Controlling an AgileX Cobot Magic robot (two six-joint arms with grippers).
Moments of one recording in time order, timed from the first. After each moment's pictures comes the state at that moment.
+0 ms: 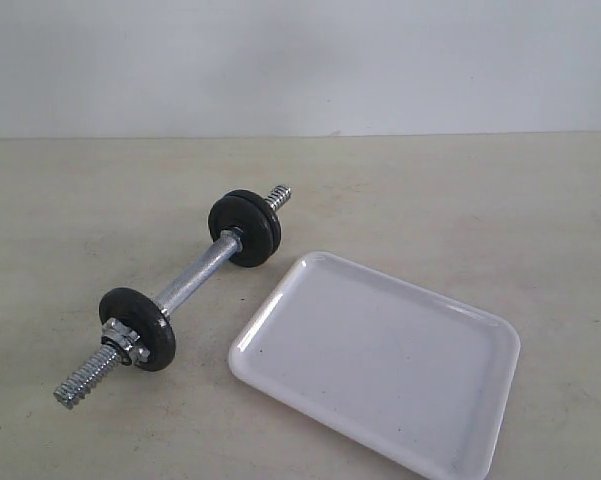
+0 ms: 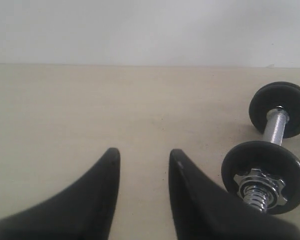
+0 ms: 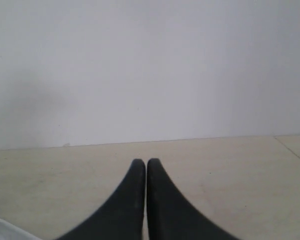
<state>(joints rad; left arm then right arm) 0.01 0.00 0.00 -0.02 0.31 0.01 -0.02 0.01 0.00 0.76 0.04 -0.69</state>
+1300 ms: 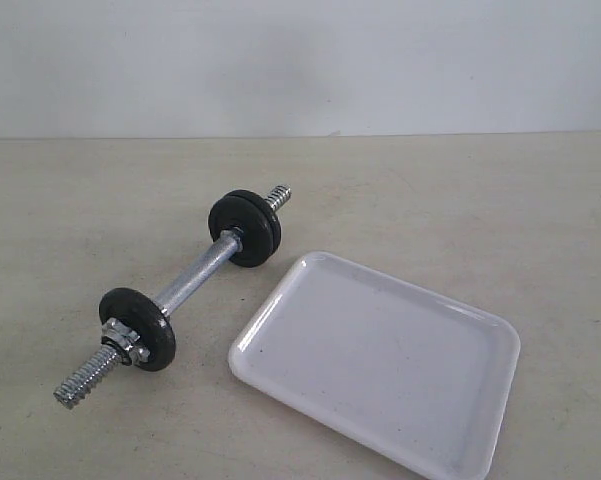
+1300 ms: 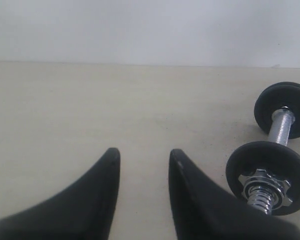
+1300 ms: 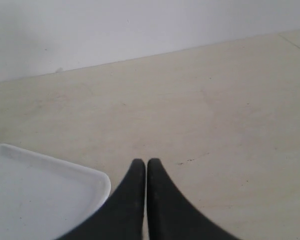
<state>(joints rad) 0.03 0.00 0.00 -0.02 0.31 0.01 -0.02 0.00 0.00 0.05 0.33 0.13</state>
